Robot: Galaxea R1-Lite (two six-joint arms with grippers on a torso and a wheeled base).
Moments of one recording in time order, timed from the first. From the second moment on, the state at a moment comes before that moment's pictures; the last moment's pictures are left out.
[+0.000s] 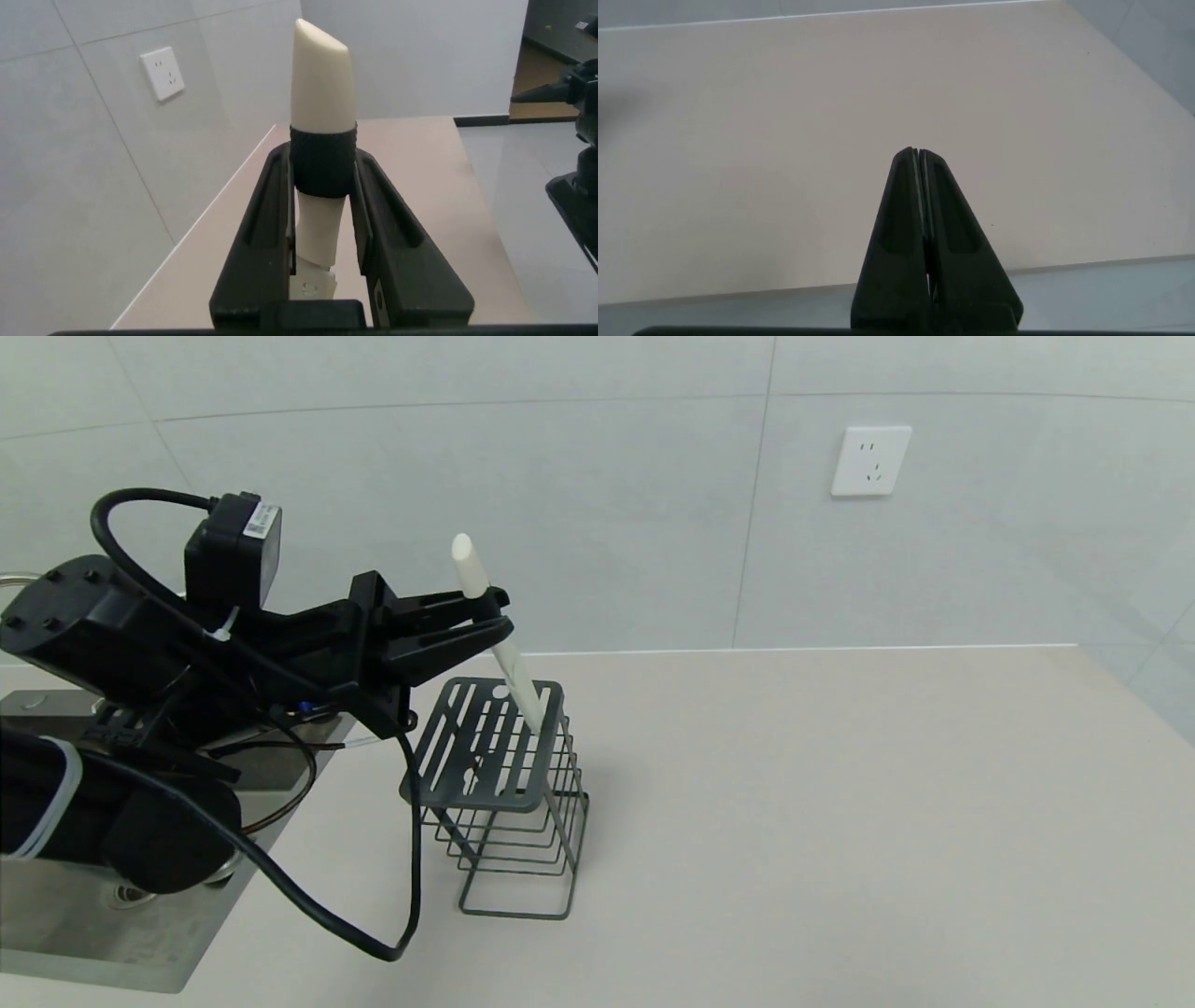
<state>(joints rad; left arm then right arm) -0.18 1.81 -0.79 -1.57 -1.13 -0.18 0.00 0.00 0.00 -0.01 -0.08 0.03</state>
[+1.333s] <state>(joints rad) -0.19 1.89 -0.74 -1.57 -1.12 -0.09 0.00 0.00 0.00 0.00 -0.08 0.03</state>
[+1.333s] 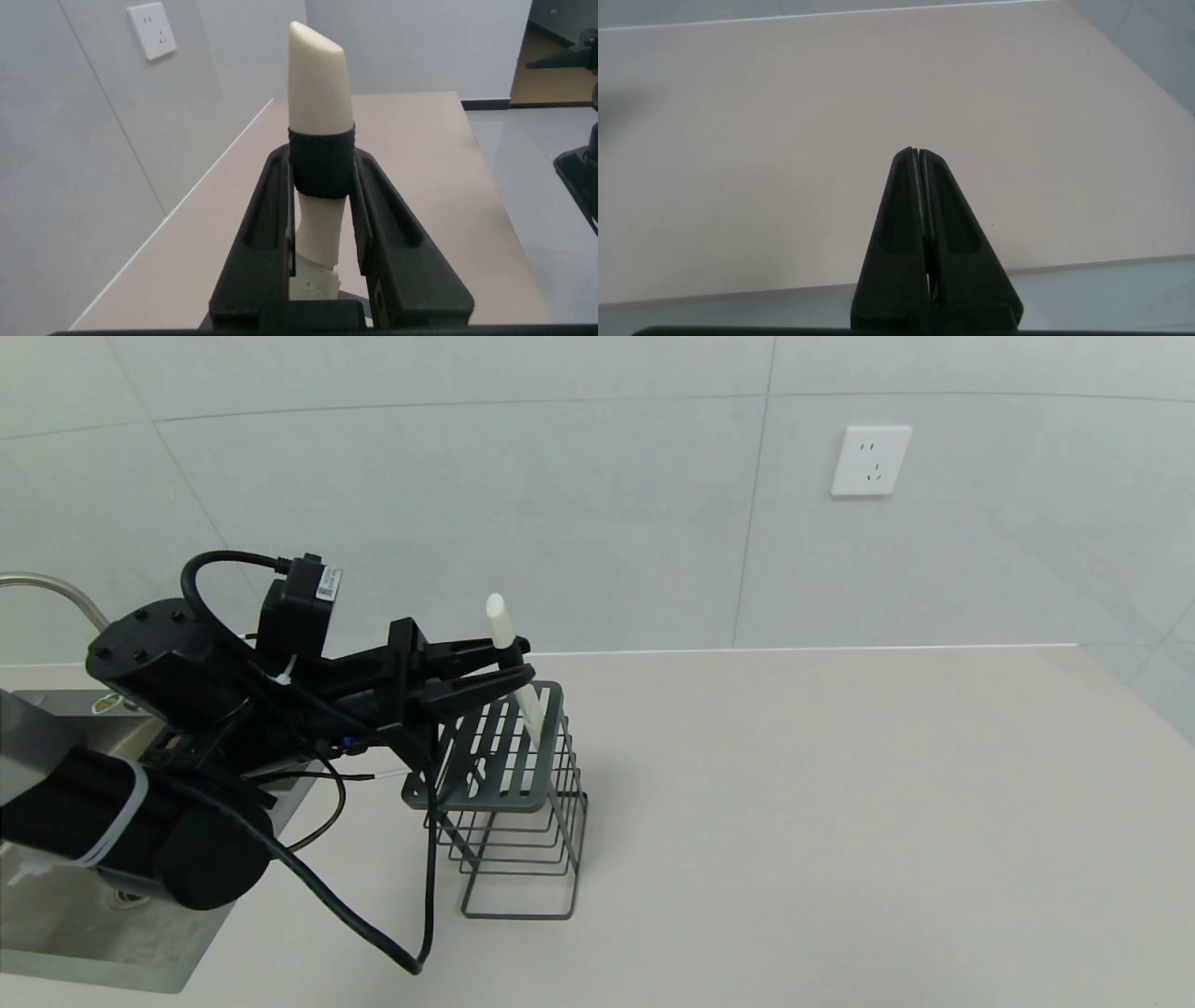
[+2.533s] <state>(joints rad) -0.20 1.97 -0.72 -1.57 -1.12 -0.05 0.00 0.00 0.00 0.00 -0.08 0.03</state>
